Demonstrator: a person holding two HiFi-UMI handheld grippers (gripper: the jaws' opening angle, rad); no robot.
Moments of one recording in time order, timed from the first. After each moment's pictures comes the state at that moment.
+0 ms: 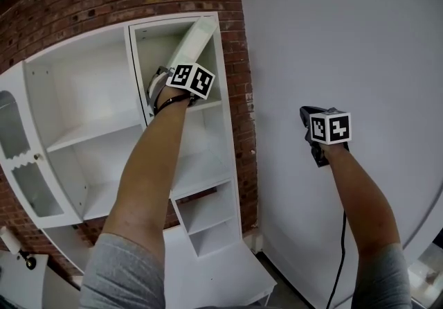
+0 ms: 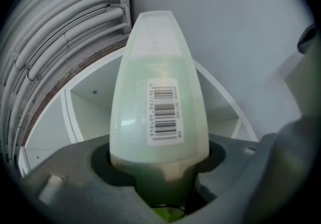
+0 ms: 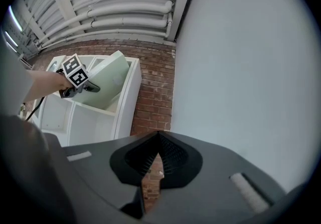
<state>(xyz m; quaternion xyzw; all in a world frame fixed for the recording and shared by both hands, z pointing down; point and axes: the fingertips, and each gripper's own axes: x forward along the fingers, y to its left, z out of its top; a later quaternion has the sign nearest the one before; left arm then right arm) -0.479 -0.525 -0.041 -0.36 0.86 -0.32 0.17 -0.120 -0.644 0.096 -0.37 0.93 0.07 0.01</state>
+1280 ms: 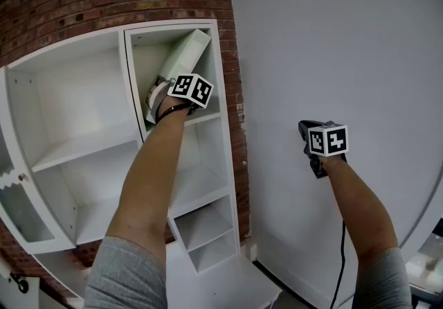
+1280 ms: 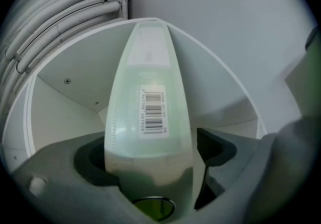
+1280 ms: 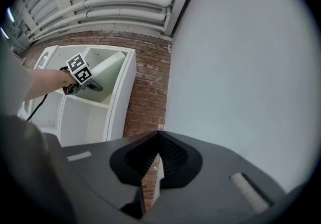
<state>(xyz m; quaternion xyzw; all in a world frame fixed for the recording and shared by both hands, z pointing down) -0.520 -0.580 -0.036 -0.39 0.85 -0.32 0.17 -0.134 -0.653 0.114 -0.41 0.91 0.06 -0.01</state>
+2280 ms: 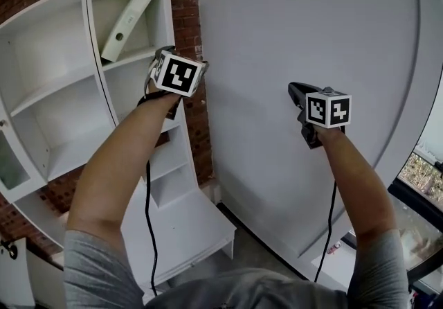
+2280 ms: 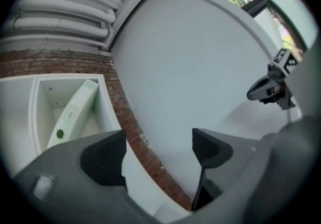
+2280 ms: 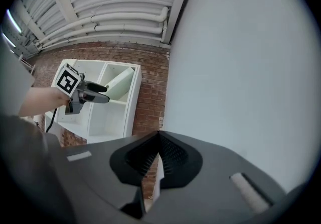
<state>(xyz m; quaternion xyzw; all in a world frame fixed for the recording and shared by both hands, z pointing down) -0.228 -0.483 0.074 -0.65 0.71 -0.20 0.17 0.038 -0.535 0.150 -0.39 0.92 0.06 0.00</state>
